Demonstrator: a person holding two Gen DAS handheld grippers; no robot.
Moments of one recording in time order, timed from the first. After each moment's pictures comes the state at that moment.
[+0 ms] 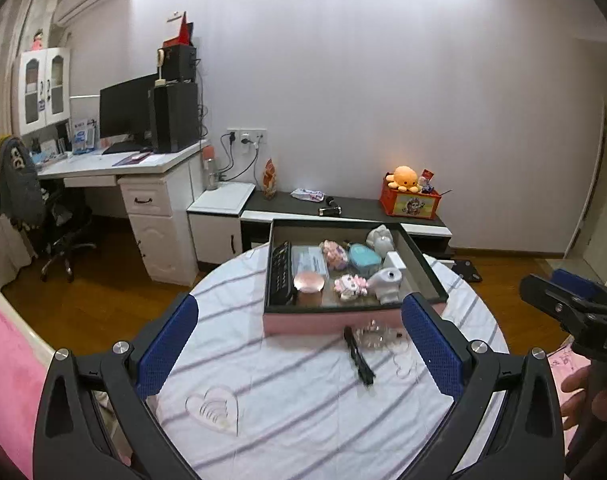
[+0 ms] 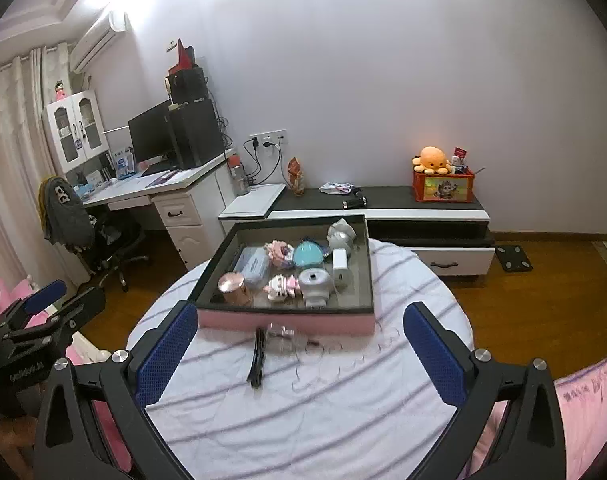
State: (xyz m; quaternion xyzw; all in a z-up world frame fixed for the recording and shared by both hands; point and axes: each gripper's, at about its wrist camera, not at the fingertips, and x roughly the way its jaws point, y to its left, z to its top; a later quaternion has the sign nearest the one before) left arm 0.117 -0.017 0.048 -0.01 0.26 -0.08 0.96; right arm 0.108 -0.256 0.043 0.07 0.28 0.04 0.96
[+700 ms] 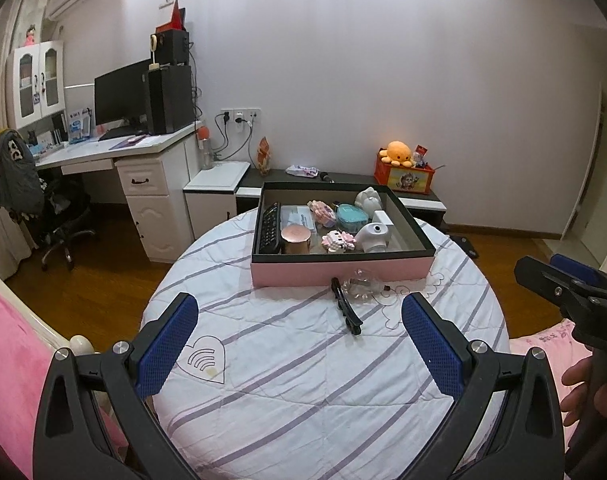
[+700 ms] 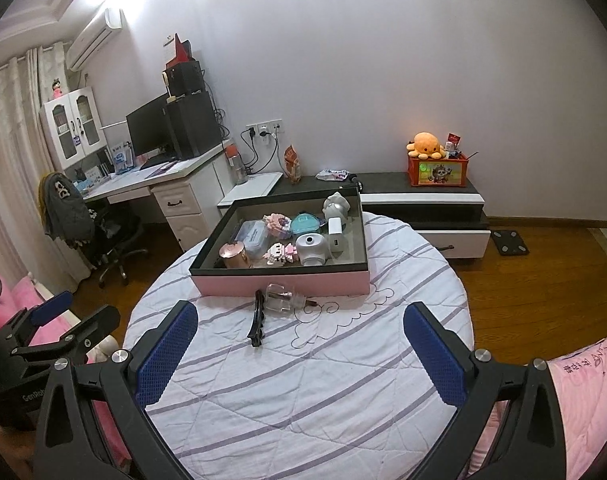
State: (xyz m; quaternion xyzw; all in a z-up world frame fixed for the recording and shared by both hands) left arm 0.082 -0.033 0.017 0.00 0.29 -0.09 0.95; right arm 0.071 -0.258 0.022 0.08 0.30 0.04 0.95
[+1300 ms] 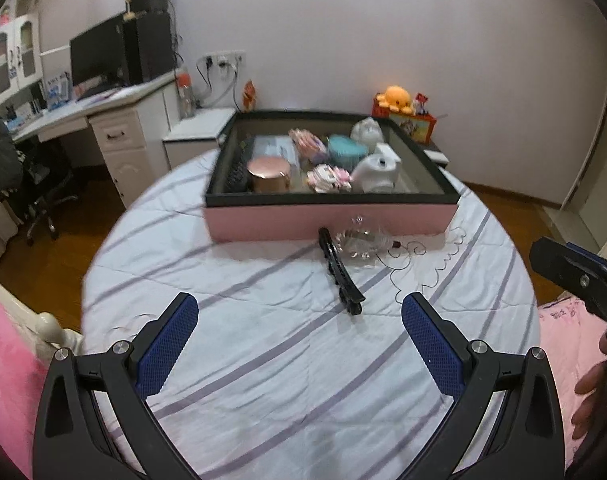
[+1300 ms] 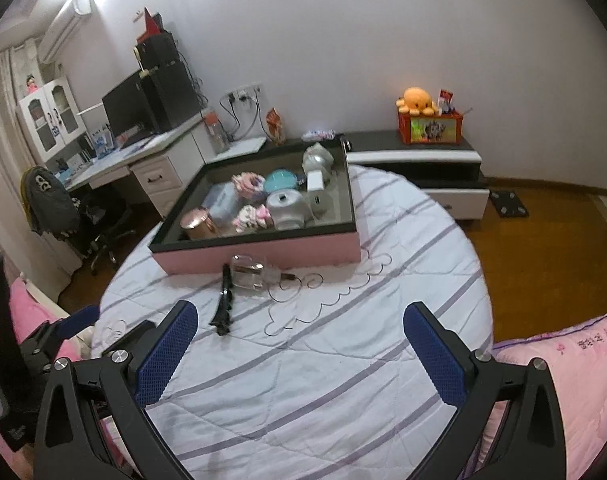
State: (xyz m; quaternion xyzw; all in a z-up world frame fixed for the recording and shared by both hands) left arm 0.158 -0.075 -0.069 0.01 0.38 -0.11 0.92; right arm 0.126 -0.275 -0.037 0.11 0.36 0.02 0.93
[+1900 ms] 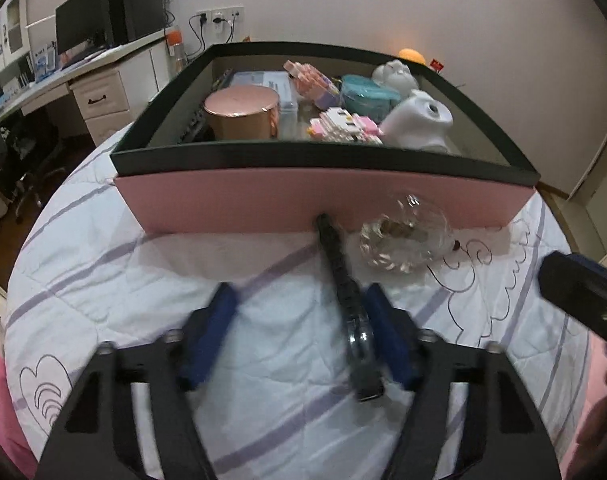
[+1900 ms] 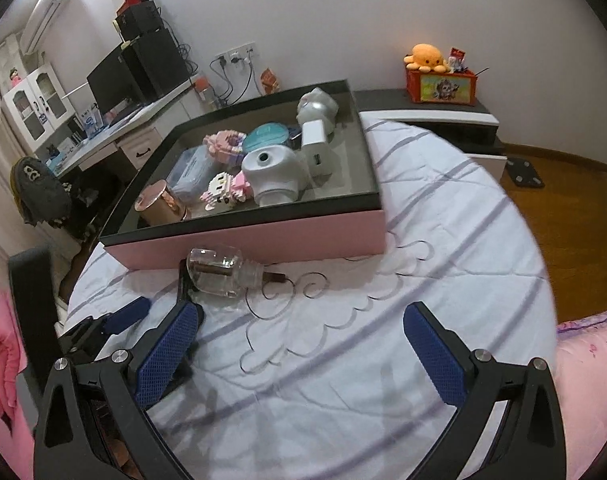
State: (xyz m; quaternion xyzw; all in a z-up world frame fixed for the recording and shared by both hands) left arm 0.236 -0.094 -0.140 0.00 0.44 -0.11 0.89; right arm 0.205 -0.271 -0.100 0.12 0.42 0.04 0.90
